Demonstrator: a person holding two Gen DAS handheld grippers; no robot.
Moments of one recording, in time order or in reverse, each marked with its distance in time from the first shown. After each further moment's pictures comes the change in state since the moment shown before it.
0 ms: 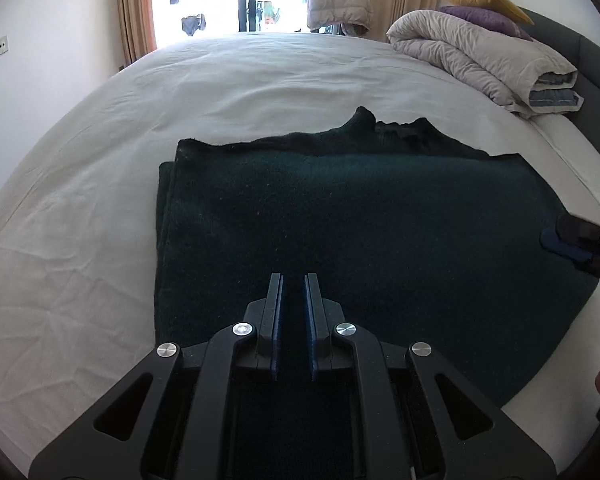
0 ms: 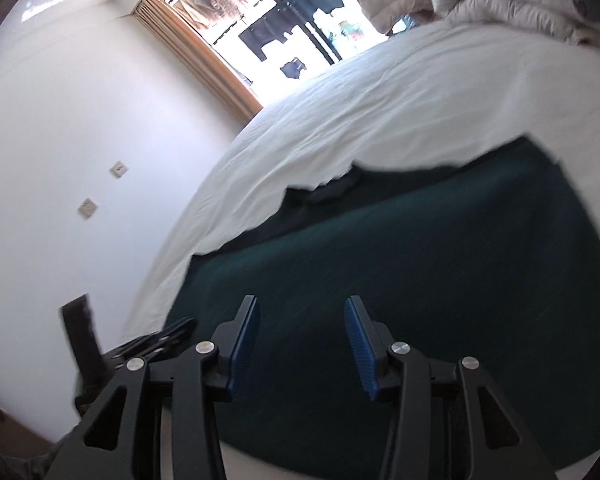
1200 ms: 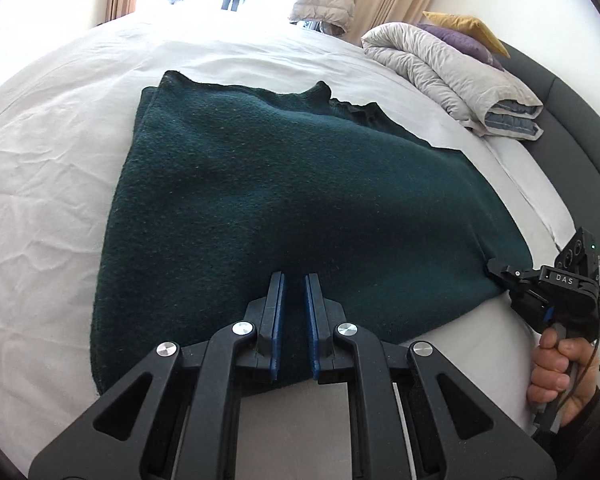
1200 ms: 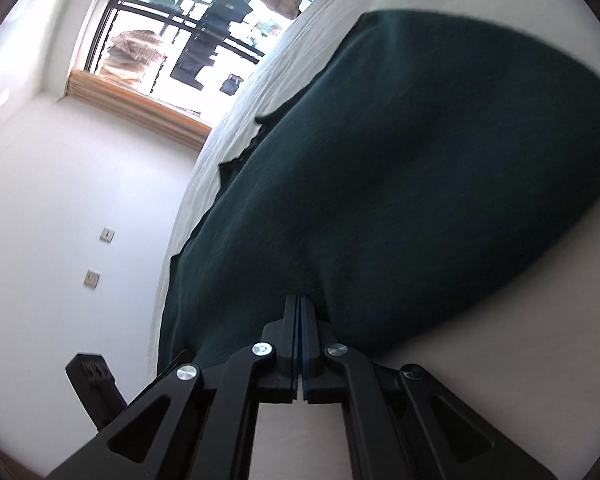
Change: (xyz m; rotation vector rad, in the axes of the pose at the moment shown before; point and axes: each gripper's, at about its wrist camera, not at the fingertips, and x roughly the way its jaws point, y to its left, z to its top) left arm -0.013 0.009 -0.038 -0.147 0.042 -0.253; right arm -0.045 -0.080 -0.060 0.382 -0.183 -0.100
